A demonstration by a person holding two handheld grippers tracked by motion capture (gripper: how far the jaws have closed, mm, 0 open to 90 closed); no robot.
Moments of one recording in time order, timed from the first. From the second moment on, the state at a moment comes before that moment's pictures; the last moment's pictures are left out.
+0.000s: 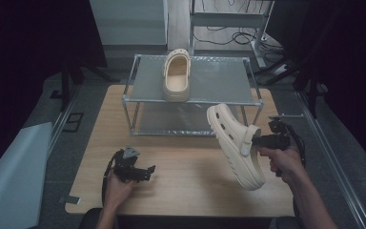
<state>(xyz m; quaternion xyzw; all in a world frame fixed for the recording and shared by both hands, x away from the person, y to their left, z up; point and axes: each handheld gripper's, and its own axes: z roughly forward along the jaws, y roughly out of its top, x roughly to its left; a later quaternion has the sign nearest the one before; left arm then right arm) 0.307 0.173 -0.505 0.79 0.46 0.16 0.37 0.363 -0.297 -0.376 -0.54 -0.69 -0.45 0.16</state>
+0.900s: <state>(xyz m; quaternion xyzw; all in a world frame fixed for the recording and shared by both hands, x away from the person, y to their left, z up) 0.307 0.175 -0.504 0.80 0.46 0.15 0.37 0.419 -0.275 -0.300 -0.60 -0.63 -0.48 0.11</state>
